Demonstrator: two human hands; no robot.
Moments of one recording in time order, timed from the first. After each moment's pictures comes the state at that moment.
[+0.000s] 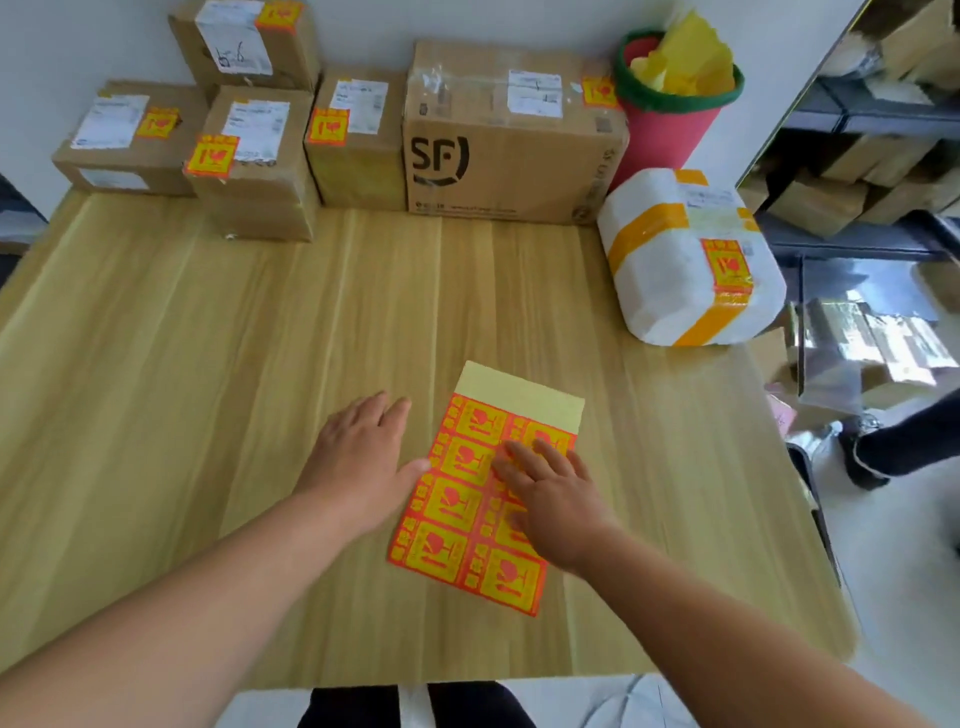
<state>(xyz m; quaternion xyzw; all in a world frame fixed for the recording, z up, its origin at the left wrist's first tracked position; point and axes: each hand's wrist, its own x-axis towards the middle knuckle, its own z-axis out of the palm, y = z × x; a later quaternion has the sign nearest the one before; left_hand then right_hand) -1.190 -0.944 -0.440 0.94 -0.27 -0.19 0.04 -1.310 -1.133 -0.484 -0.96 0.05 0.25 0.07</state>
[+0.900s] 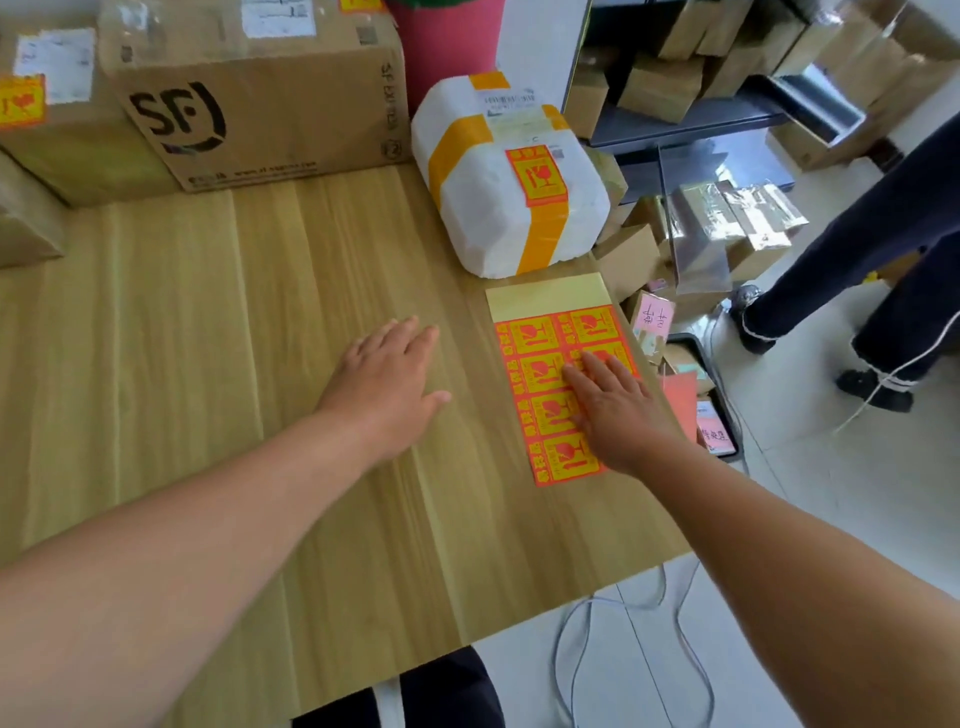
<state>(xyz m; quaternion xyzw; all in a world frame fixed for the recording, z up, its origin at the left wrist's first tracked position) -1.225 -1.123 -0.433 0.87 -0.45 -0.19 0.03 -1.407 -1.314 -0.495 -0.92 0.30 0.23 0.11</state>
